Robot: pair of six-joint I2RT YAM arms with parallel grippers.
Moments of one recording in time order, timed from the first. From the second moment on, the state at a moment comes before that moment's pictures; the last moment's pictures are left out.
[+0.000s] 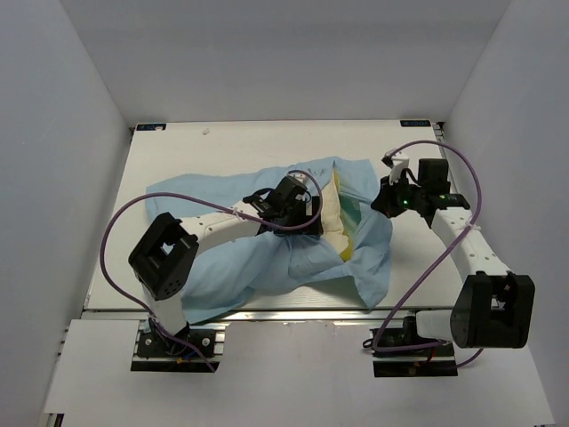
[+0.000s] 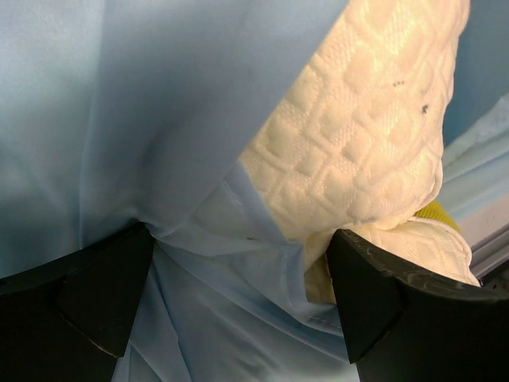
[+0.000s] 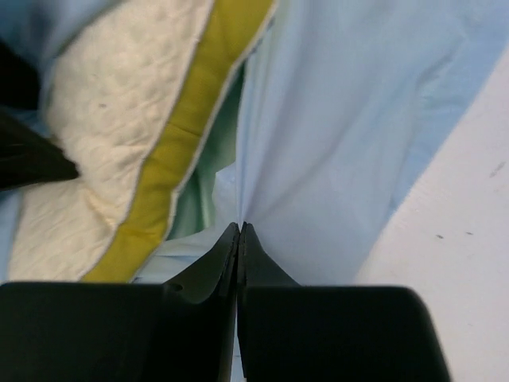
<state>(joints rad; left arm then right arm) -0.81 1.78 1.22 -0.30 0.00 -0.64 0.05 1.30 0.94 -0.41 -0.56 -0.29</state>
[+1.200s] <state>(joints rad) -0.72 2.03 1.48 -0.25 0.20 -0.80 0.04 1.38 1.16 -0.50 -1.25 -0.09</state>
